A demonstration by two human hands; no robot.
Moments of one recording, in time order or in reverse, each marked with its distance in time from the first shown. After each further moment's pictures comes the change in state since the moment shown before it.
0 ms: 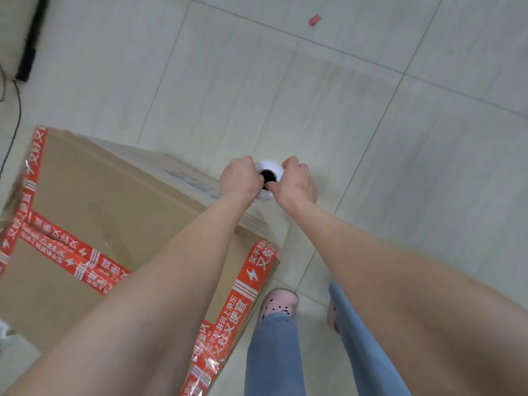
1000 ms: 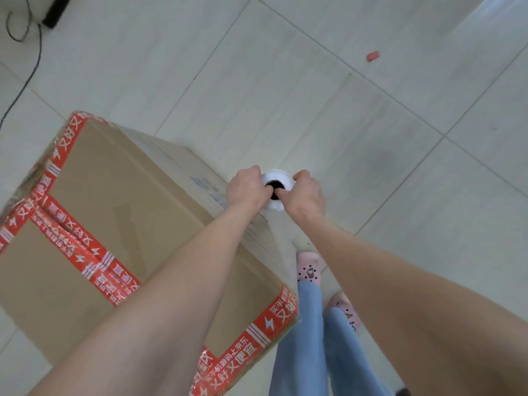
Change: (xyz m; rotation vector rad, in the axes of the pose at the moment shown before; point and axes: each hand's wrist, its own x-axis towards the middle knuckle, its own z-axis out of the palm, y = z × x) left_hand 0.057 -0.050 -0.033 -0.198 -0.032 -0.195; right_hand 0.048 -0.084 0.013 -0.169 -0.113 -0.032
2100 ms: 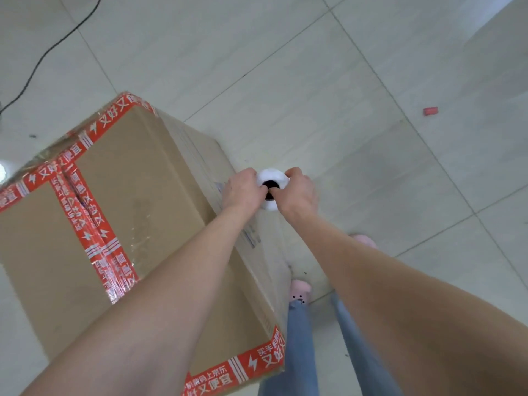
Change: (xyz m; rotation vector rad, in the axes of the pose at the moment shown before) left_hand 0.046 -0.042 -0.036 -0.320 0.047 -0.287; right_hand 0.043 -0.092 0.013 -0.100 -0.194 -0.196
